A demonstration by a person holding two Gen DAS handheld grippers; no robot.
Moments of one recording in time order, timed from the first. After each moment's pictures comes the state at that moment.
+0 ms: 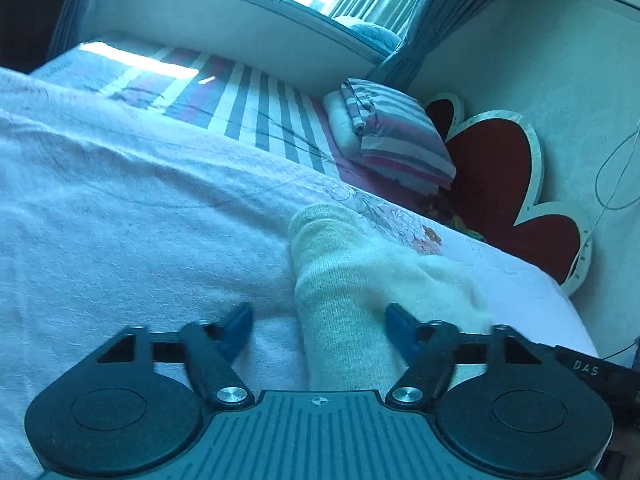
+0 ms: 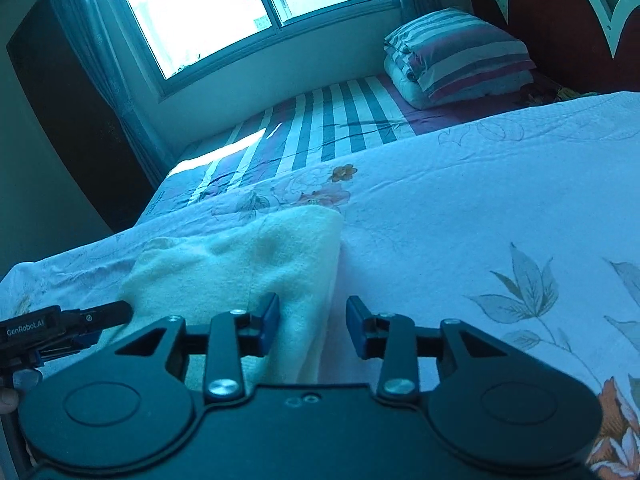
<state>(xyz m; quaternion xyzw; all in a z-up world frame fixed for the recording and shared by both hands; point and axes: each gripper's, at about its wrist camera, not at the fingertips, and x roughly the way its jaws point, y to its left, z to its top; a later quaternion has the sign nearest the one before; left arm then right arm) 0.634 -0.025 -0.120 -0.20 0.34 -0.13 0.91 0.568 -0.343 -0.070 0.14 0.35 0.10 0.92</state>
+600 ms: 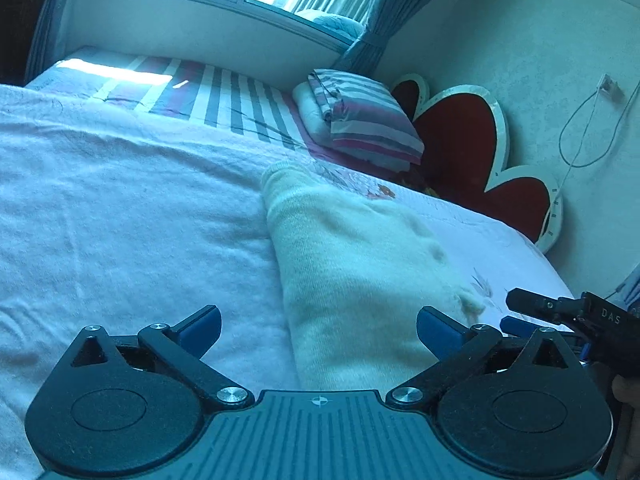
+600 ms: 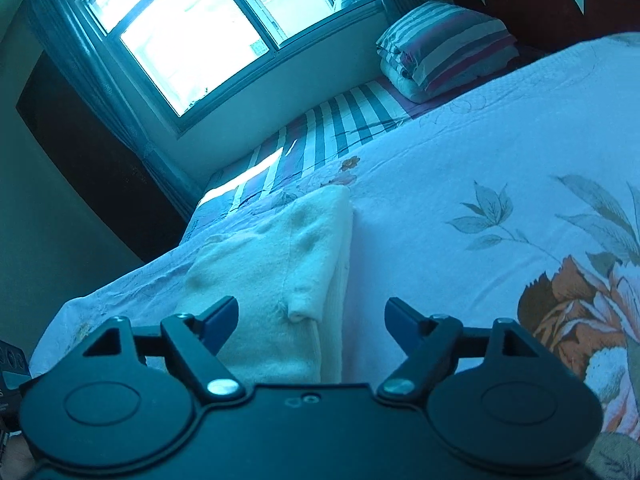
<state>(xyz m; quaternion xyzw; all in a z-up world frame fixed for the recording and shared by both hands) 0.547 -0.008 -0.101 -0.18 0.36 -0.19 0.90 0.497 -0.374 -0.058 0.25 0.33 0.12 0.90</state>
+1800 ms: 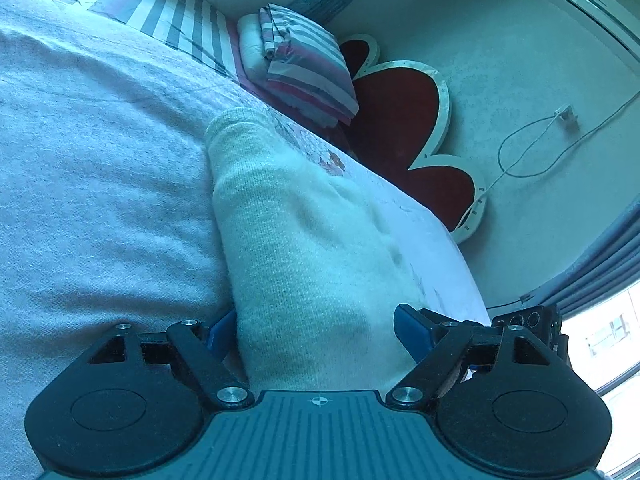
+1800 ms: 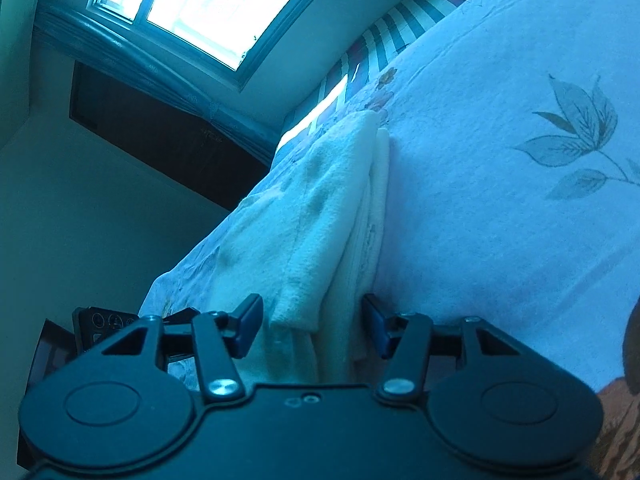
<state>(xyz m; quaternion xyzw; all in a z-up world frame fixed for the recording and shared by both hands) 0.631 -0.009 -0.143 -0.29 0.41 -0.32 0.80 0.573 -0.395 -0.114 0.34 0.40 0.27 0.80</state>
